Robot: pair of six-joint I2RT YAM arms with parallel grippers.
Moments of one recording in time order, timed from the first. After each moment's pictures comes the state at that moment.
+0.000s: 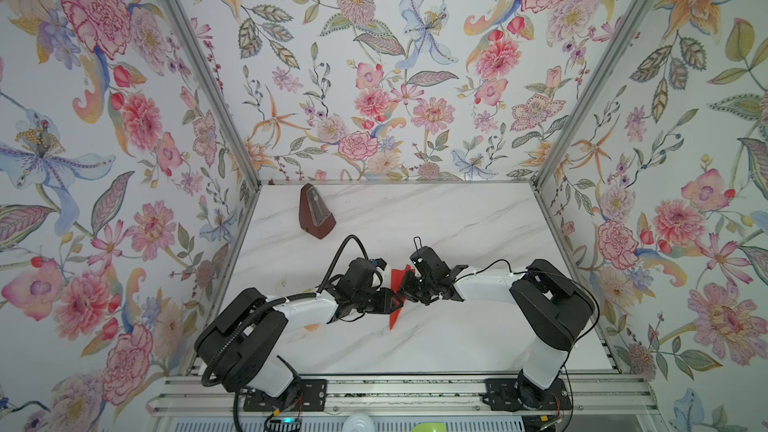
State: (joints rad) left arm -0.71 1.52 0.59 0.10 0.48 -0.66; right arm 0.79 1.80 0.90 -0.04 -0.28 1.13
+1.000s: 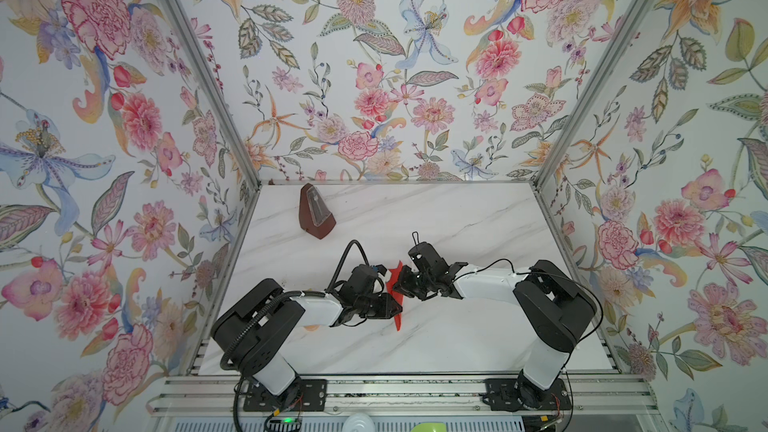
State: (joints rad) left arm -0.73 1.61 0.55 0.23 0.47 -0.70; right arm 0.80 1.79 0.94 -0.03 -0.30 1.11
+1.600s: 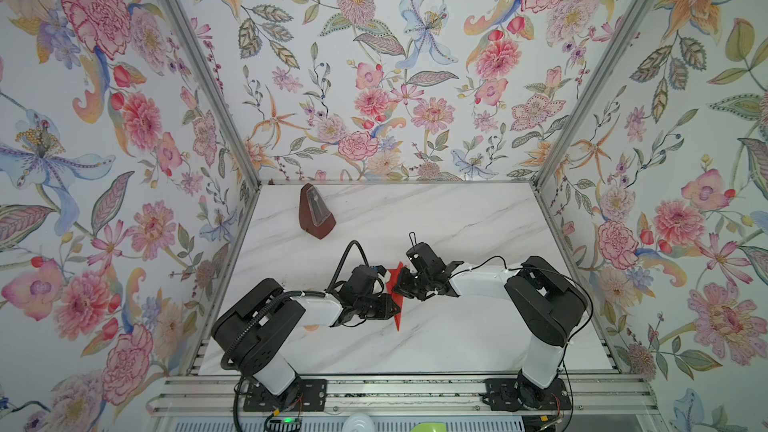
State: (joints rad) left arm -0.73 1.61 0.54 0.22 0.46 -0.69; right arm 0.78 1.84 0.96 -0.06 -0.31 1.07
